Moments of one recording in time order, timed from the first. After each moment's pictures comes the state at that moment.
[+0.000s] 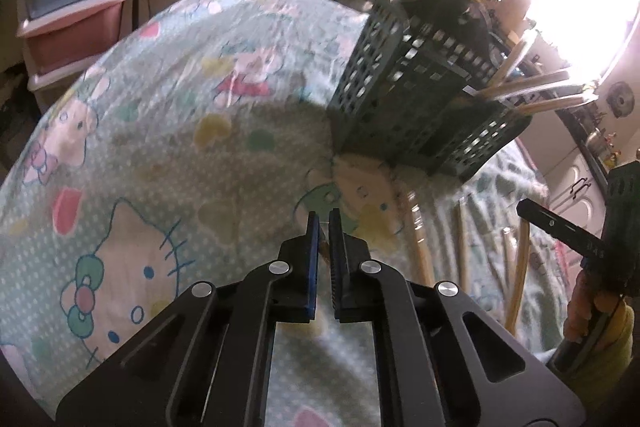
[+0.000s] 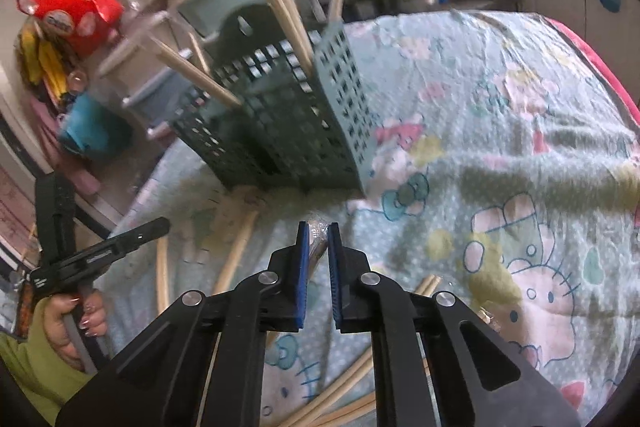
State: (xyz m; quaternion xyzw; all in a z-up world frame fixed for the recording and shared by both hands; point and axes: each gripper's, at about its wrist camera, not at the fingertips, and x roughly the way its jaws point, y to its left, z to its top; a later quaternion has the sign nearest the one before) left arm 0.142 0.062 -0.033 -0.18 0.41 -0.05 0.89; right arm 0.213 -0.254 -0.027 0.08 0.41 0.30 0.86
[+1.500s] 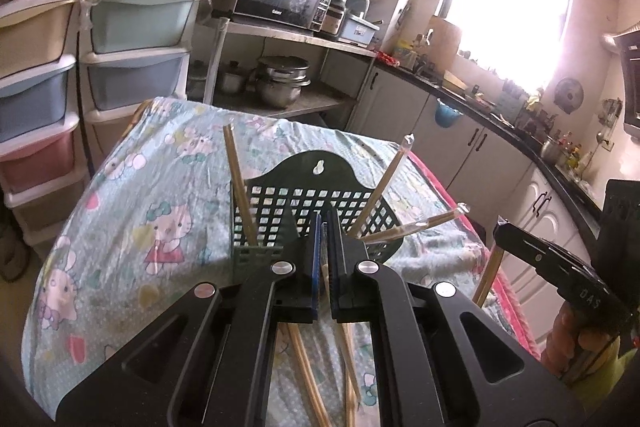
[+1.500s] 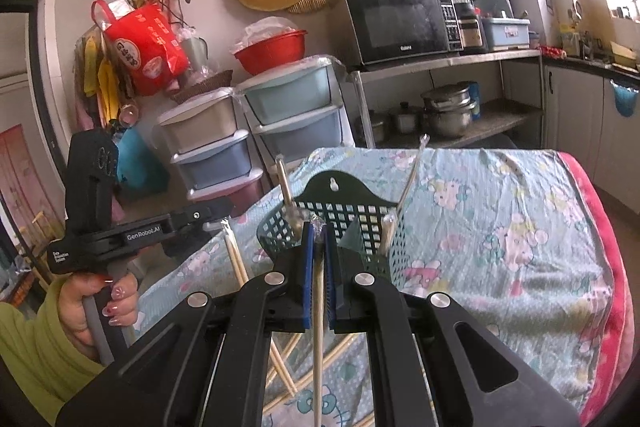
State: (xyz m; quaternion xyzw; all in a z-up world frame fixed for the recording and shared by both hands) left arm 0.163 0.007 0.092 -0.13 0.28 -0.11 0.94; right arm 0.178 -0.259 0.091 0.05 0.24 0.35 0.91
